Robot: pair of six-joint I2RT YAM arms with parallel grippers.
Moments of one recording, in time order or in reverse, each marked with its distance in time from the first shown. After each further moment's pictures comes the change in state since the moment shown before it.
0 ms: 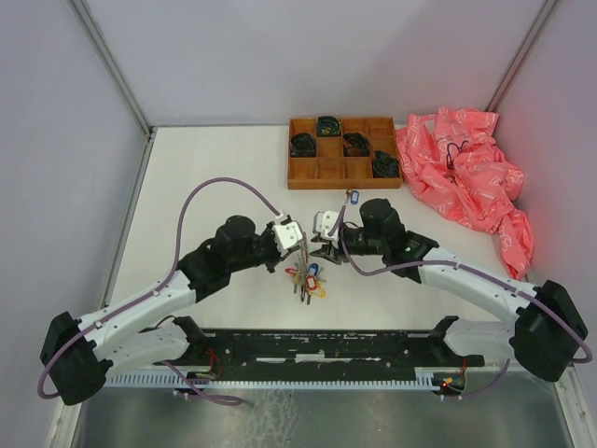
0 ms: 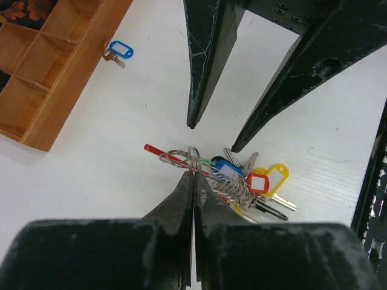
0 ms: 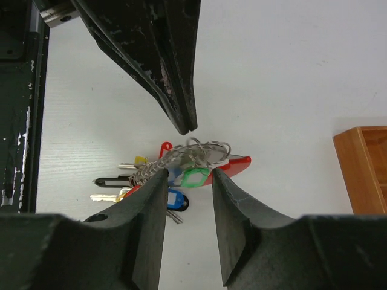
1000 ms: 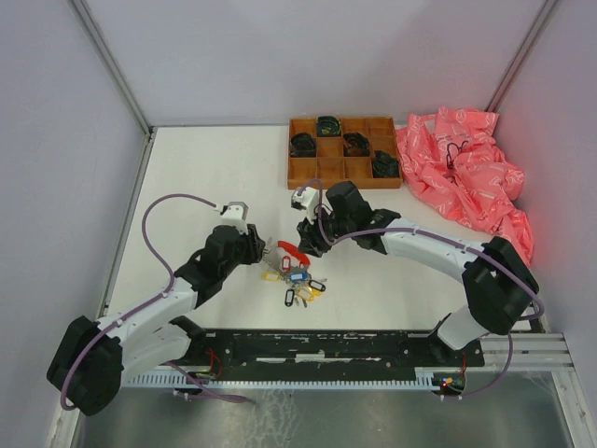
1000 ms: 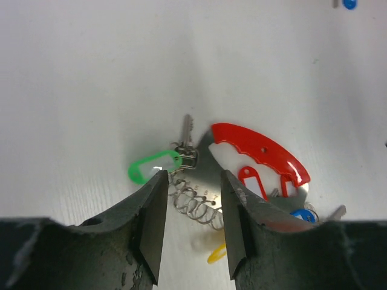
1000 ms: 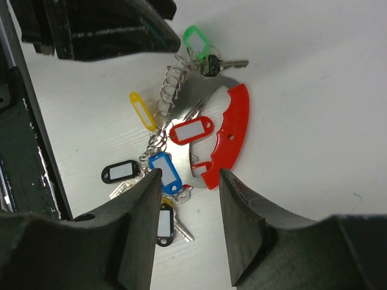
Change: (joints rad) left arm 0.184 -0.002 -0.242 0.130 -0.456 -0.692; right arm 0.000 0.329 0.257 -0.139 0.093 0.331
